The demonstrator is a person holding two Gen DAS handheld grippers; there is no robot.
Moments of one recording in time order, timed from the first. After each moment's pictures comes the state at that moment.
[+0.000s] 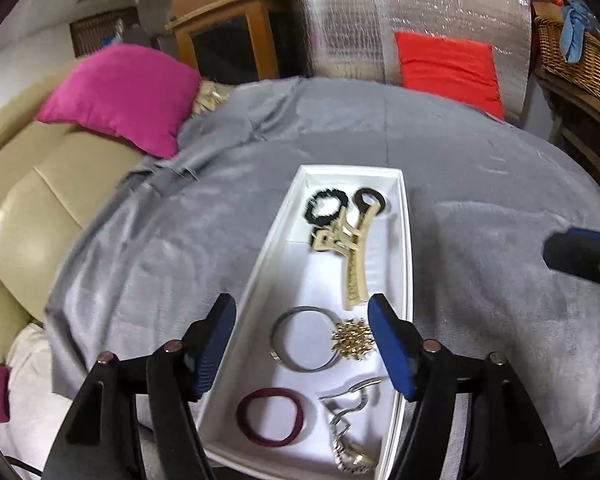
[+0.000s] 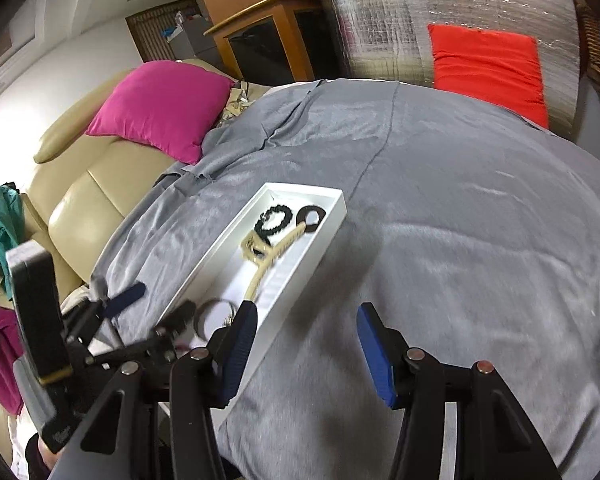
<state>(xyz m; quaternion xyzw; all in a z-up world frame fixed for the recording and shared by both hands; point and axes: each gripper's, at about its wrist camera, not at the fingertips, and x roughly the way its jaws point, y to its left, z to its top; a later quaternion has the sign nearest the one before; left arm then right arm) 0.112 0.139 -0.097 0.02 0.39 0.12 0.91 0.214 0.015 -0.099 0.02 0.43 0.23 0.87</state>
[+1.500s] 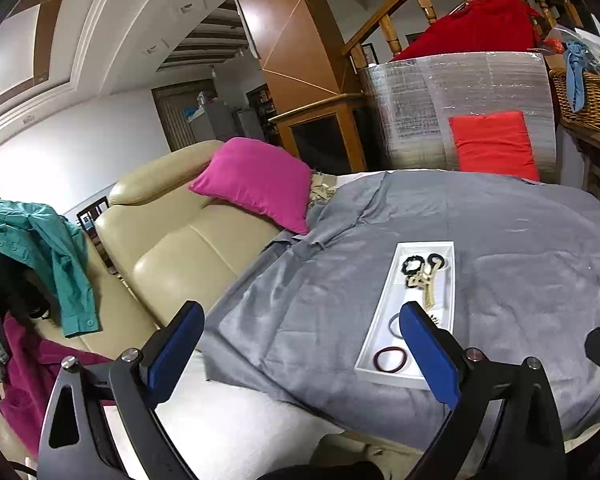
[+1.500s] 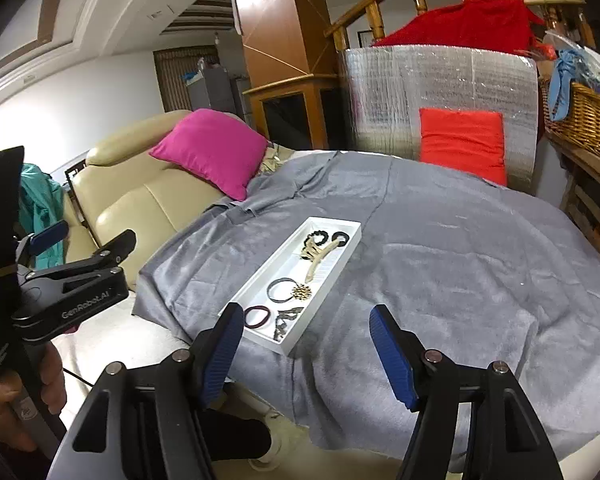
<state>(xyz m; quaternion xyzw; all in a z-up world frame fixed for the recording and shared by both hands) -0.100 0.134 0.050 0.09 0.25 0.26 0.93 -0.024 0.002 -0.006 0.00 0.30 0.22 0.93</state>
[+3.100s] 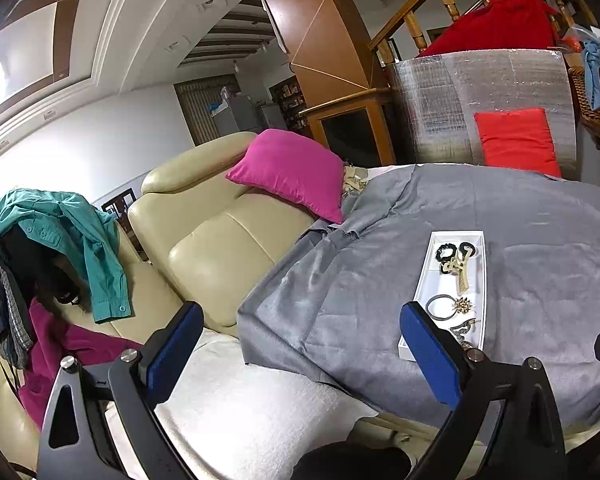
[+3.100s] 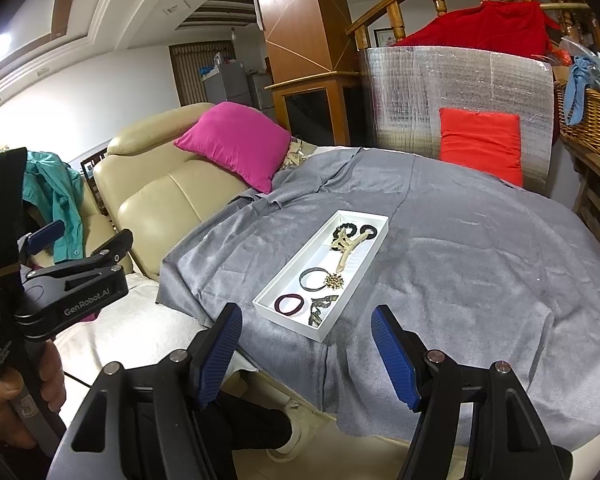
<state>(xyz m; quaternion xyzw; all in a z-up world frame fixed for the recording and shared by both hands) -0.140 0.162 0.053 0.09 0.26 0.30 0.92 -0.052 0.025 -0.007 -0.01 0.31 0.24 0.92</state>
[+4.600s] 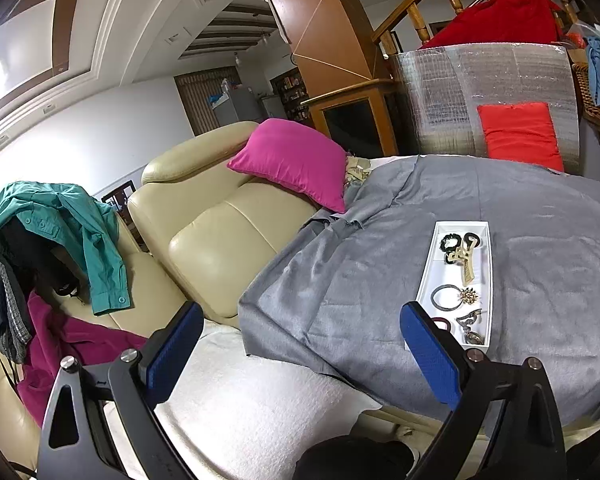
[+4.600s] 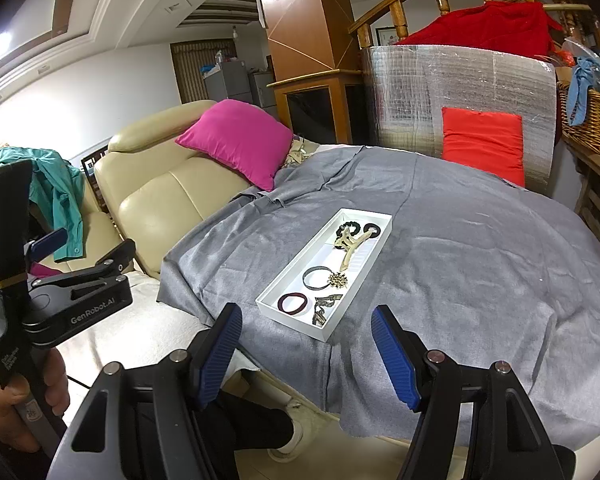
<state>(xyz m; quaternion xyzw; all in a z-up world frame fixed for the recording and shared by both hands) -0.139 0.175 0.042 0.08 0.27 0.30 0.91 -0.052 0.034 -0.009 -0.01 0.31 0.24 0.92</state>
